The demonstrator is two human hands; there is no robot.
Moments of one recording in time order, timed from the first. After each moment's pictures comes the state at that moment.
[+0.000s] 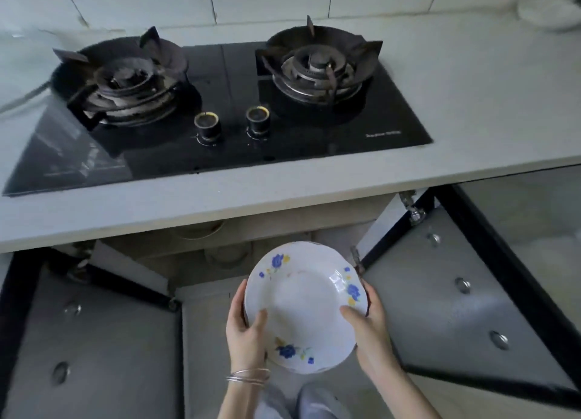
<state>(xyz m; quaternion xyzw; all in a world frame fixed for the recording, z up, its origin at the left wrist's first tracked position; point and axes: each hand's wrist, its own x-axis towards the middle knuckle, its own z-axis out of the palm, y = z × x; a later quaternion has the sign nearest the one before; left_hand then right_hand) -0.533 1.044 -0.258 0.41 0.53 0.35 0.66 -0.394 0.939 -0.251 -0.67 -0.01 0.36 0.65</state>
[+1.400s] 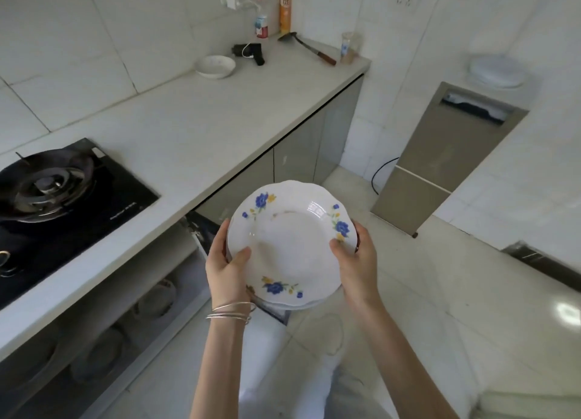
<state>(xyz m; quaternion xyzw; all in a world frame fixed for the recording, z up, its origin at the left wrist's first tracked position) -0.354 0.777 0.041 0.58 0.24 0.17 0.76 -0.315 0.610 0.039 -0.69 0.11 -0.04 0.71</state>
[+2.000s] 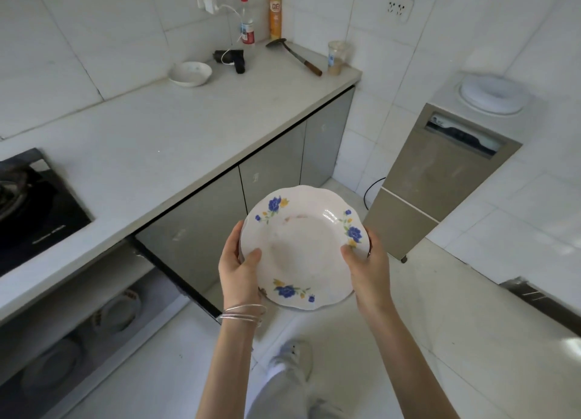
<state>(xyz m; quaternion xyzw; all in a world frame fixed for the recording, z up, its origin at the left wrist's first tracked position) -0.208 0.612 0.042 0.55 0.27 0.18 0.77 -0.161 0.443 0.032 -0.72 0.11 0.00 0.68</state>
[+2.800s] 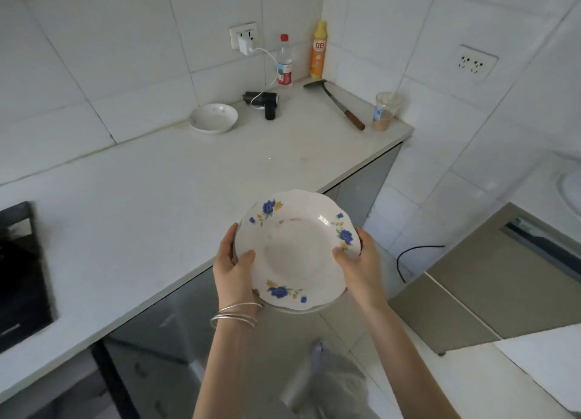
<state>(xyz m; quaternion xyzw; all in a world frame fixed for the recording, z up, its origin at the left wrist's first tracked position) 0.080 0.707 0.037 0.54 0.33 0.24 0.74 0.156 0.544 0.040 -0.77 0.01 0.06 0.64</state>
